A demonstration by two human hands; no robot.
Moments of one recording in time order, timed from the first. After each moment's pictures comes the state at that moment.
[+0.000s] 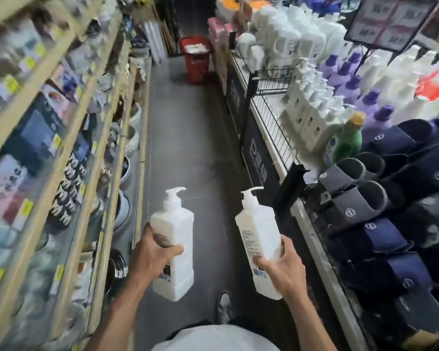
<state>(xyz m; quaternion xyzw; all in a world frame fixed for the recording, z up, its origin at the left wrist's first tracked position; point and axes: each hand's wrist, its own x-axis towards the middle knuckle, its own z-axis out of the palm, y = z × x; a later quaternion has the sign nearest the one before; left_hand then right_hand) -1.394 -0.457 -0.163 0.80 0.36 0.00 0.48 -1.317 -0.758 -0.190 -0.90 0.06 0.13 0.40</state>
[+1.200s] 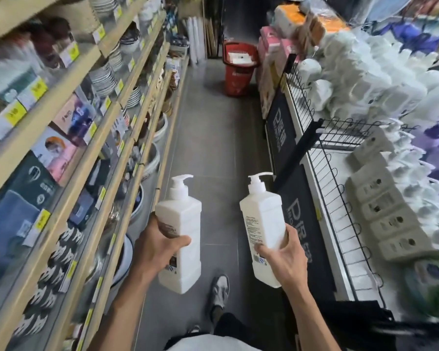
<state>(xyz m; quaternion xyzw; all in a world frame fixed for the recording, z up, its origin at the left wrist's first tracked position) -1.036 -0.192 -0.148 0.75 0.41 0.04 0.52 -0.911 -0.457 -0.173 -0.89 -0.01 0.13 0.43</state>
